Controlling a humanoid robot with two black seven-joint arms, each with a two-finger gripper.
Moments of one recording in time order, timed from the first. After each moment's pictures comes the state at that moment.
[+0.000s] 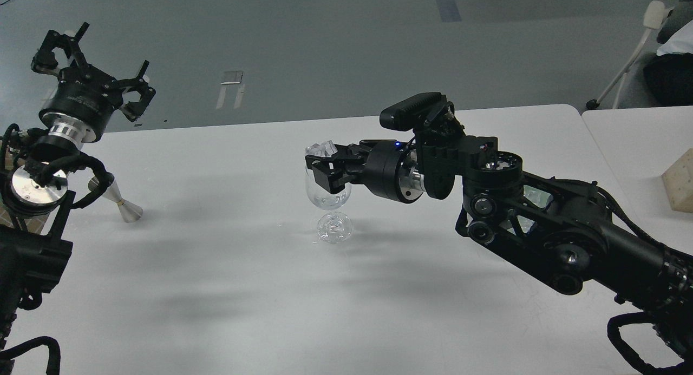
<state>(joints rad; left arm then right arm) -0.54 0.42 -1.41 -0.97 0.15 -0.26 0.04 0.76 -0.14 0.69 1.49 -1.88 0.49 -0.22</state>
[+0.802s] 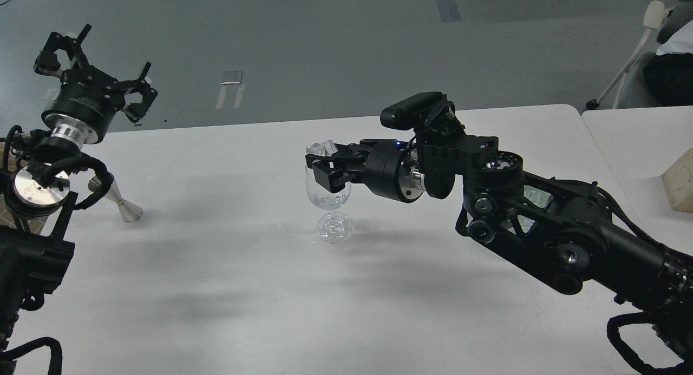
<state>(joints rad) -0.54 0.42 -1.41 -0.97 0.15 -0.26 0.04 0.76 -0.14 0.69 1.49 -1.88 0.49 -0.22</state>
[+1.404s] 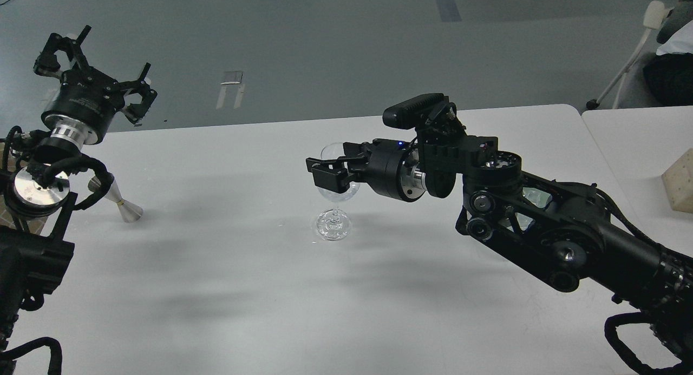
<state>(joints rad) -0.54 0.42 -1.41 -0.97 0.15 -0.26 0.04 0.76 -0.13 0.70 1.46 -1.87 0.49 -0.22</state>
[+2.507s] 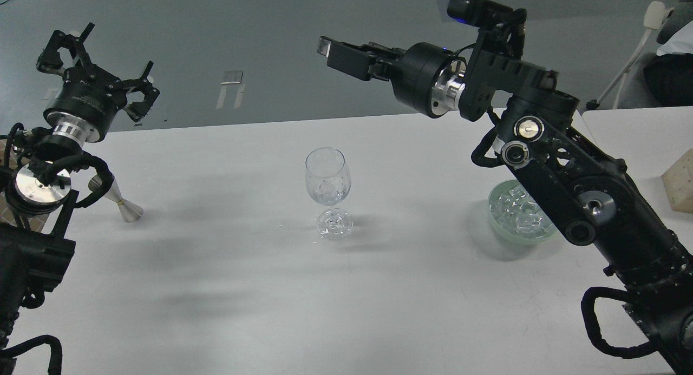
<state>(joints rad) -0.55 0.42 -1.40 -0.97 0.15 -0.26 0.04 0.77 -0.03 1.16 1.46 -1.81 0.48 -0.22</state>
